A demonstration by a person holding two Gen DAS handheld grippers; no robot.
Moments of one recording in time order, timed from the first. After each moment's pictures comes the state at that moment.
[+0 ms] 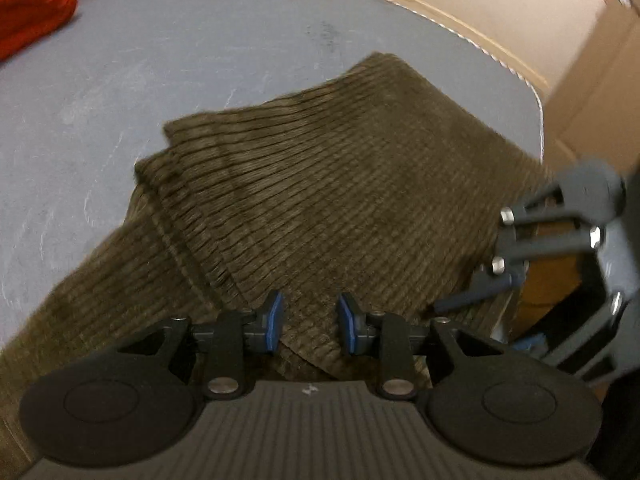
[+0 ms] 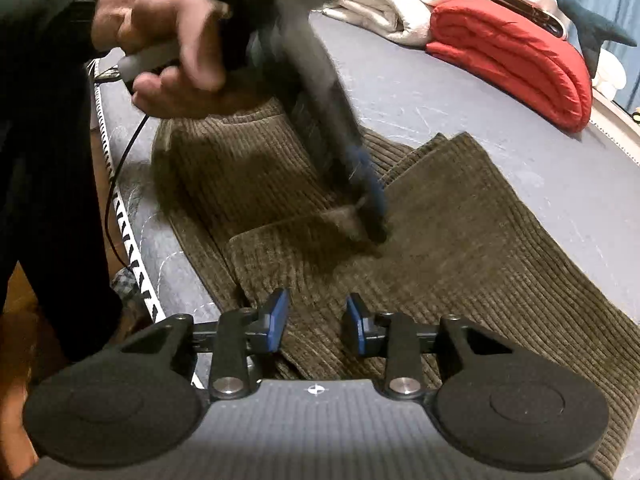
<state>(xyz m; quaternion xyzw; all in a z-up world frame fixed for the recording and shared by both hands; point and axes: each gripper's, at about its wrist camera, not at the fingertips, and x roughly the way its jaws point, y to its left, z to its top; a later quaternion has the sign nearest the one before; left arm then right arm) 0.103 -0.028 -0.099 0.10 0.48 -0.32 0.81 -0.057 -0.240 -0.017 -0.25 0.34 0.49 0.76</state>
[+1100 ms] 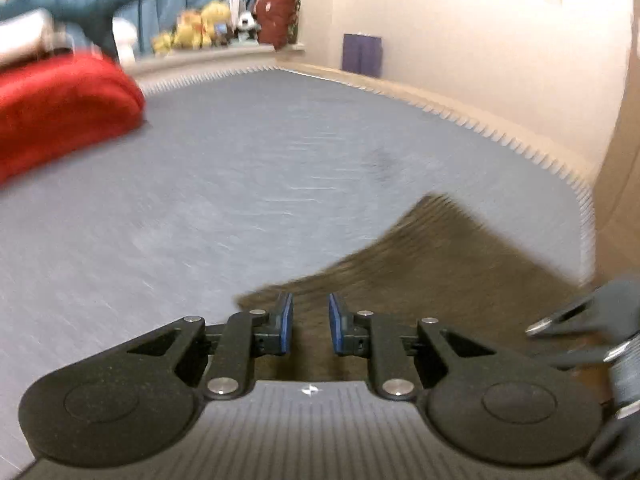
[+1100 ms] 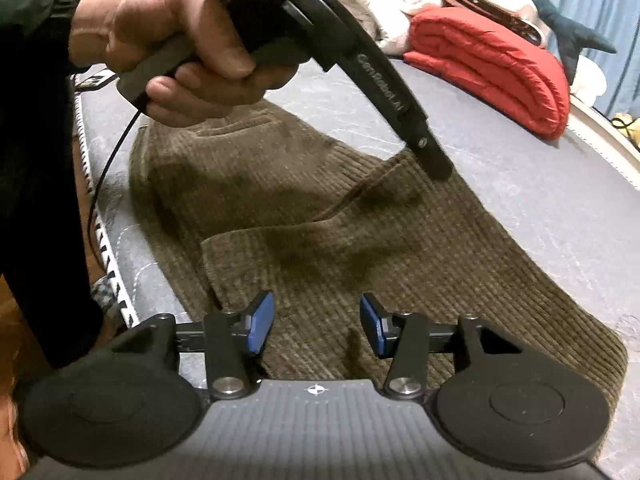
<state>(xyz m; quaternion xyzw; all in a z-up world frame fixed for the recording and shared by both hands) 0.115 -0.034 -0.057 0.11 0.32 -0.23 0.92 -0.054 -0.245 -0.009 -0.26 0.32 0.46 0.79</state>
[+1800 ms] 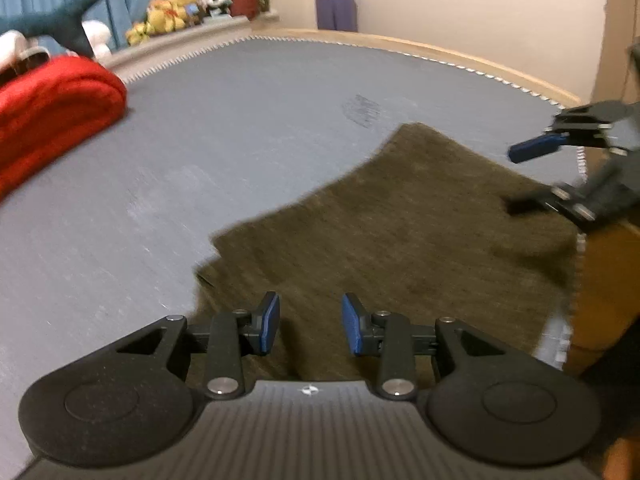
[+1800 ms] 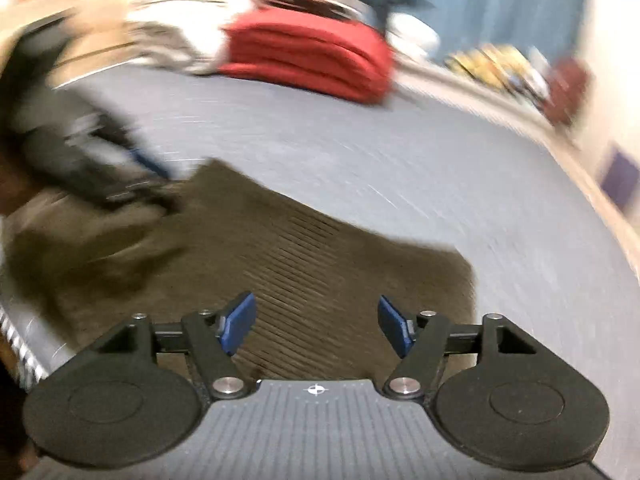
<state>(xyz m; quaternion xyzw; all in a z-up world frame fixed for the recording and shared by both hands) 0.070 -0.040 -0.065 0.14 0.36 -0.26 0.88 -0.017 -0.336 0.021 -0.15 0.34 0.23 0.90</state>
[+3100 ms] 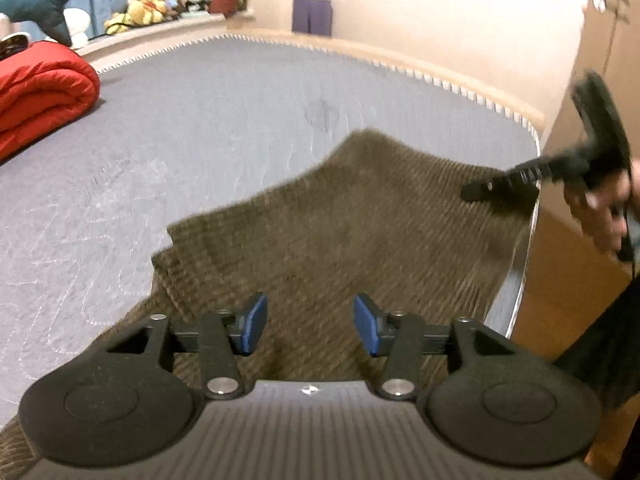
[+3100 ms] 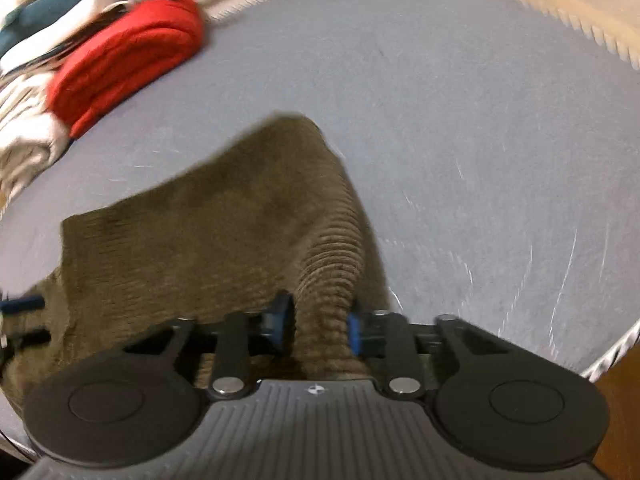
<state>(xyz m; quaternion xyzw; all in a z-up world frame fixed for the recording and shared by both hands) 0.057 -0.037 -0.051 0.09 0.36 -0.29 0.88 0.010 -0.420 -0.015 0.10 0.45 0.07 0.88</state>
